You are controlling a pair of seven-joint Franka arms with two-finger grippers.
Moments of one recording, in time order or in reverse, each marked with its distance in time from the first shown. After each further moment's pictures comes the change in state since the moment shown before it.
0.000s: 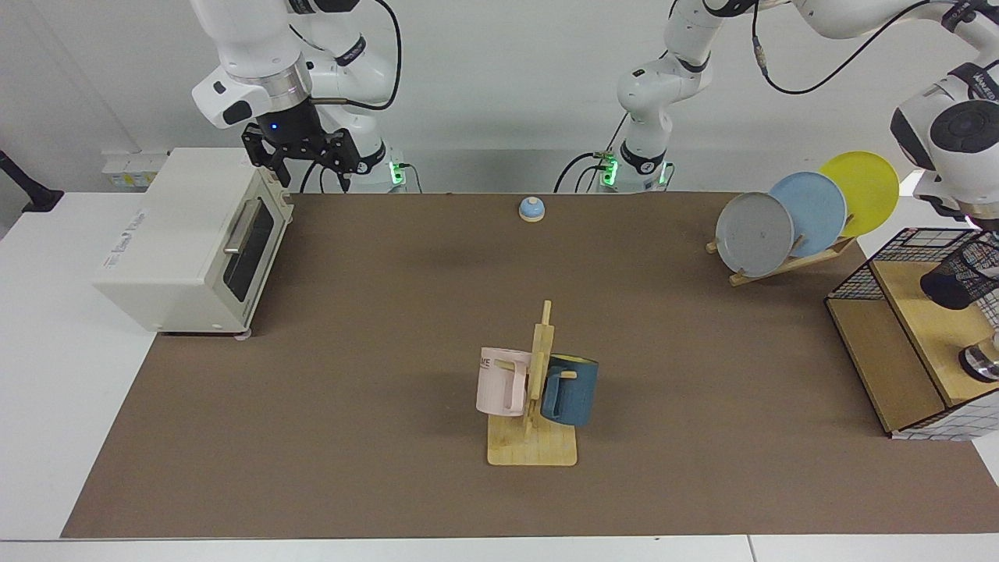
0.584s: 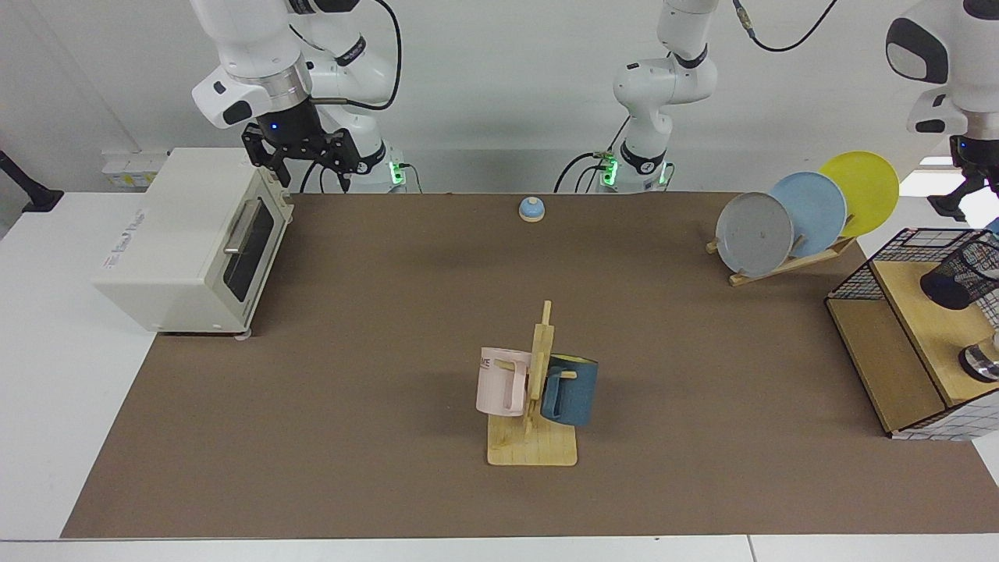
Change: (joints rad) left arm -0.330 -0.189 0.238 0.032 -0.399 -0.198 0.015; right arm 0.000 0.000 0.000 0.000 0.000 0.000 0.000
